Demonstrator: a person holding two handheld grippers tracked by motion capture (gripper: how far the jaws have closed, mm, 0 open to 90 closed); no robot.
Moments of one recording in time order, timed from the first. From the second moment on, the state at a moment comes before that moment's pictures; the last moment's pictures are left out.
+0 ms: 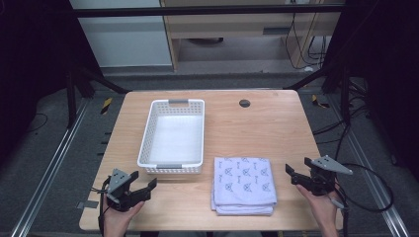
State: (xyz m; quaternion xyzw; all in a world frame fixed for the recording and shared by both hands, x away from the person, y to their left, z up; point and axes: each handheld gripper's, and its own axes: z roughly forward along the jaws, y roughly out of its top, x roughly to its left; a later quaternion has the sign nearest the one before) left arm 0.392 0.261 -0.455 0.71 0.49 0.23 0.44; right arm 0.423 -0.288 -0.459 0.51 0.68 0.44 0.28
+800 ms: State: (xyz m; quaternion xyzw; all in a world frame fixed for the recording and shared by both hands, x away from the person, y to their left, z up) left arm 0.387 0.234 -0.437 0.73 0.45 0.23 0.46; right arm 0.424 -0.264 -0.449 0.48 0.71 0.44 0.27
